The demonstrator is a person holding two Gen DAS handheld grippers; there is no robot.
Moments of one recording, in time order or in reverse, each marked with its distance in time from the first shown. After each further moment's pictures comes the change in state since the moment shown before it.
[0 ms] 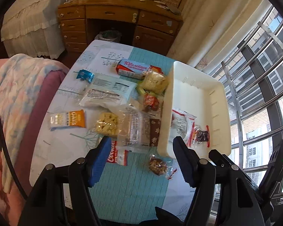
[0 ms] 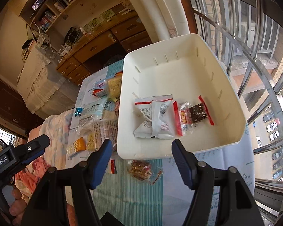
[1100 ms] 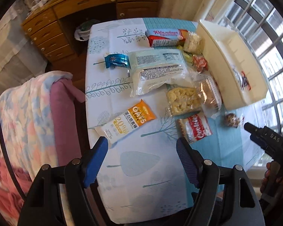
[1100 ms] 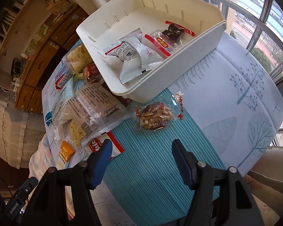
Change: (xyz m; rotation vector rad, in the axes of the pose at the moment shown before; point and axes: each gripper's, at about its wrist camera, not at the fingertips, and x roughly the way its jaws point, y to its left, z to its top) left arm 0.063 0.161 0.043 0.446 0.233 -0.003; right arm 0.066 0.058 -0.104 0.511 0.020 -0.270
